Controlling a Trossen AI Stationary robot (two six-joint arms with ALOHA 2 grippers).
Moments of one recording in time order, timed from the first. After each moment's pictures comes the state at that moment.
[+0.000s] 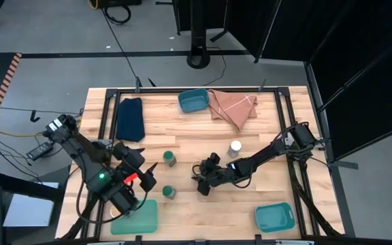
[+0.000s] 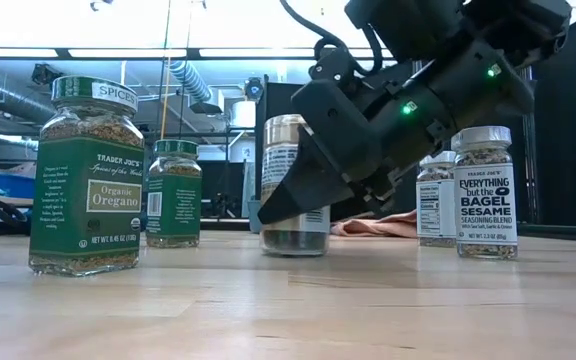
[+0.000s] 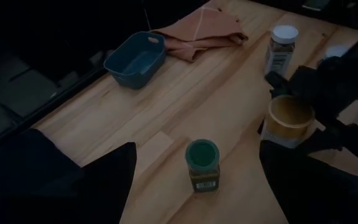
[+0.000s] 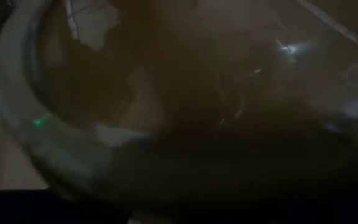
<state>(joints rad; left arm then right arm) -0.77 1.52 1.47 -1.56 -0.98 -1.55 0.33 1.99 0.97 0.32 0.47 0.59</state>
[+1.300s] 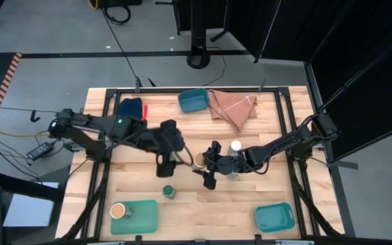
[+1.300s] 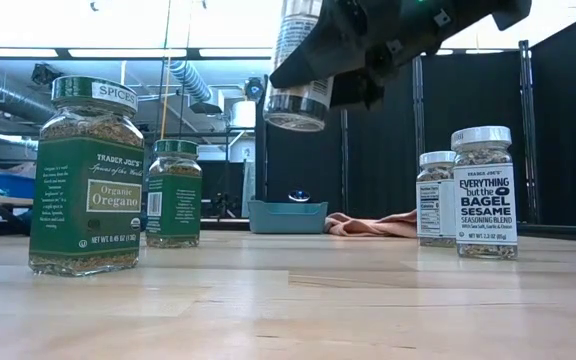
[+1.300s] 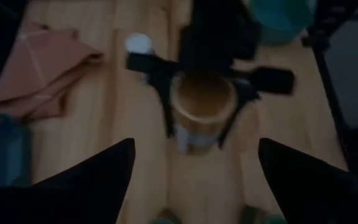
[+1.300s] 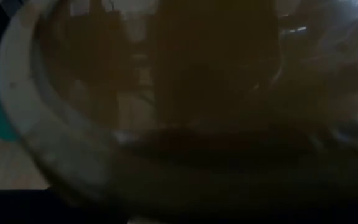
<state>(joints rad) -0.21 1.50 1.65 -0.95 -0.17 -0.14 0.30 1.69 0.97 0.21 0.42 0.31</state>
